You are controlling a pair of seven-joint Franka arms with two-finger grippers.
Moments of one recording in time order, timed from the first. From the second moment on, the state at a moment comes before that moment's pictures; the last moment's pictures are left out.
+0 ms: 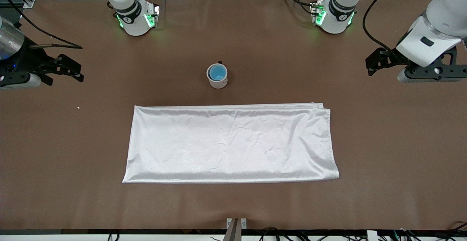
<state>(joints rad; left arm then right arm) -0.23 0.08 0.00 -1.44 0.06 1.48 -0.19 -0.07 -0.01 0.13 -1.62 0.06 1.62 -0.01</state>
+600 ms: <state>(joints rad) -0.18 0.09 0.00 -1.45 0.00 1.52 -0.09 -0.07 -0.01 0.13 -1.62 0.06 1.62 -0.01</state>
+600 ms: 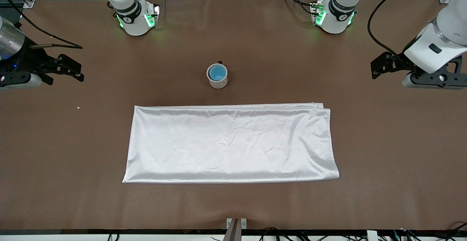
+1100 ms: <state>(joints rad) -0.17 0.10 -0.01 -1.45 0.00 1.55 -0.06 -0.07 -0.01 0.13 -1.62 0.06 1.62 -0.01</state>
